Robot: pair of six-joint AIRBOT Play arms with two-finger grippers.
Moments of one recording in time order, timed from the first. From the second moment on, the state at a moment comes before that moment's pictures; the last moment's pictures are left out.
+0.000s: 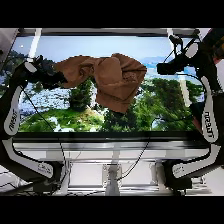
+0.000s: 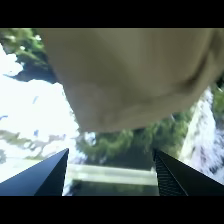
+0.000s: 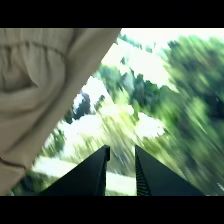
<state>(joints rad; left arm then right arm) 0.14 -1.74 1.47 1.16 -0.98 -1.57 -0.01 -1.66 1.71 -1.37 1.20 1.40</state>
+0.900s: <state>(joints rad) 0.10 -1.88 1.47 0.98 -0.71 -1.59 -0.01 -1.86 1.71 -1.16 0.97 1.65</state>
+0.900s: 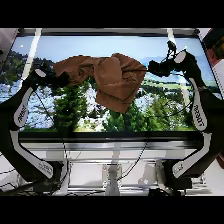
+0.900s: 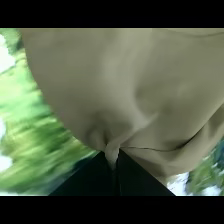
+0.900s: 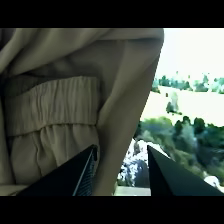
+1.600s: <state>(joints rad) 0.10 -1.65 1.48 1.00 -0.68 -1.28 0.03 -1.99 1.79 -0.98 0.90 1.48</state>
